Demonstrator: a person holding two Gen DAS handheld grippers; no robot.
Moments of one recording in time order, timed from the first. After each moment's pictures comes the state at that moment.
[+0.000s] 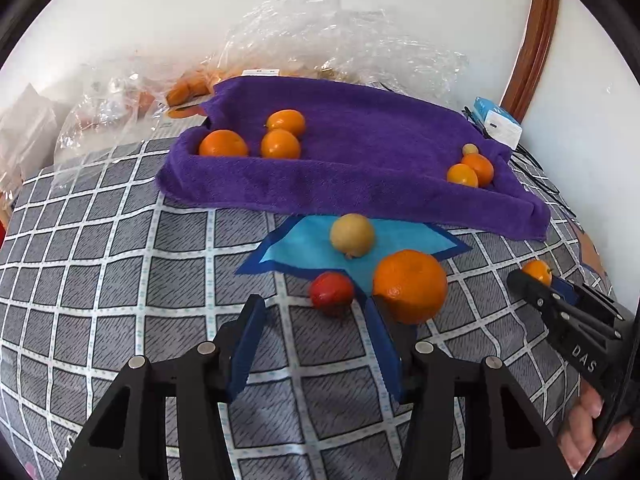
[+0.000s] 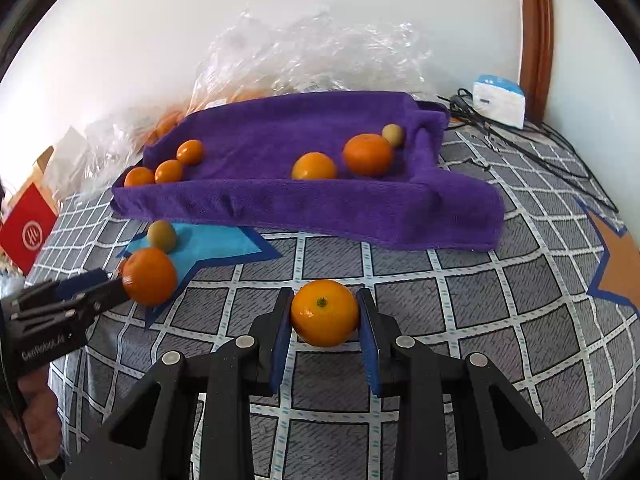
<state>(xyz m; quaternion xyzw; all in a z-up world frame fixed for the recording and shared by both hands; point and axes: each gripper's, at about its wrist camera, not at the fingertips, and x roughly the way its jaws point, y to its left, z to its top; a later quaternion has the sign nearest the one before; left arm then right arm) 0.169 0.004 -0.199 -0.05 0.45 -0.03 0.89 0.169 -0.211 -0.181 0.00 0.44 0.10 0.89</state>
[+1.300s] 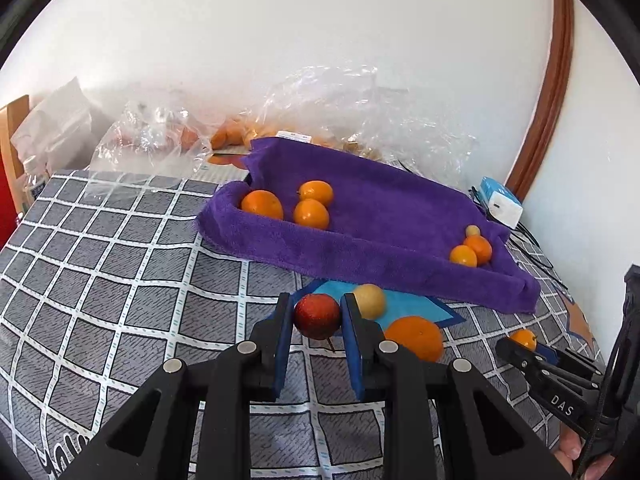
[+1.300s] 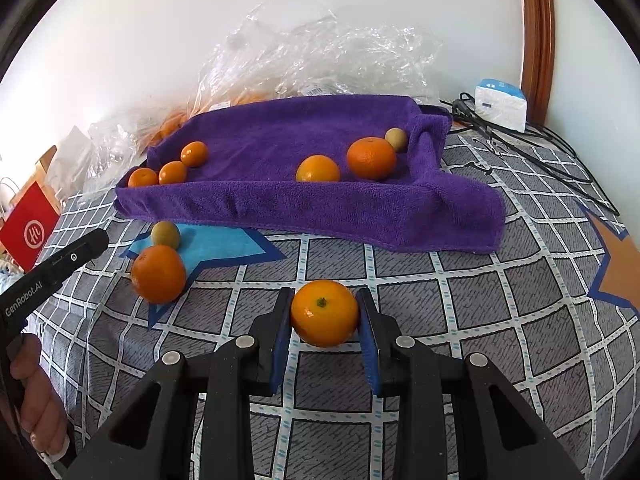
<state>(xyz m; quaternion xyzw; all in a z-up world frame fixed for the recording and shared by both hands) 0.154 0.028 -0.183 -0.13 0.33 0.01 0.93 0.166 -0.212 -0.180 0.01 0.44 0.10 0.89</state>
